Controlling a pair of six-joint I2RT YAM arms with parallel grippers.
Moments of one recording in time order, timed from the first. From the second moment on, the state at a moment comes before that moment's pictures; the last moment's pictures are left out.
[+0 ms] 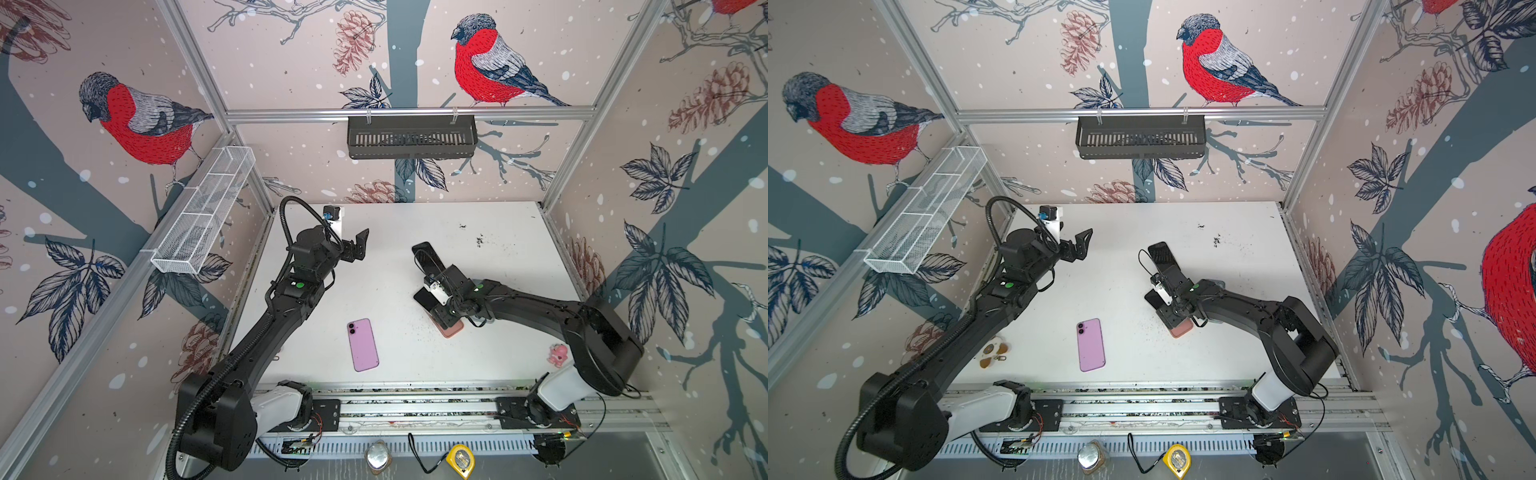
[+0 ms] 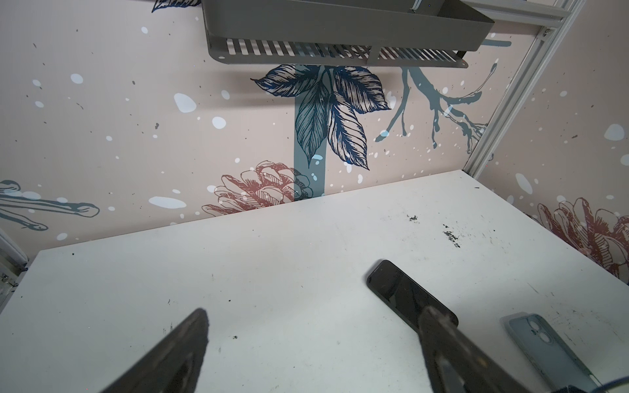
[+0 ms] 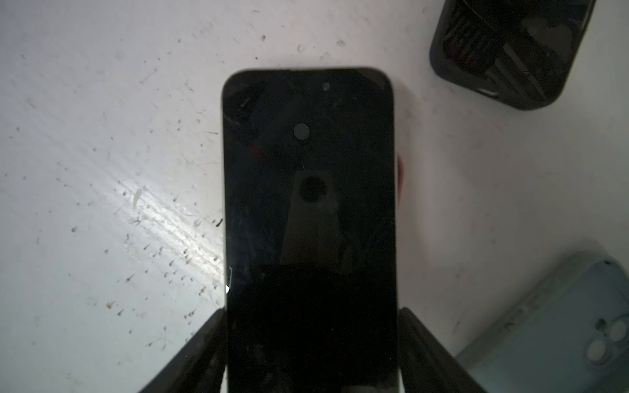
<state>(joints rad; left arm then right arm) -0.28 1.18 0.87 0.13 0.13 -0.06 0.74 1.57 0.90 -0.47 0.03 -0.05</state>
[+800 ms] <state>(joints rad) -0.28 1.19 0.87 0.13 0.13 -0.06 0.66 1.62 0.91 -0.43 -0.09 -0.07</state>
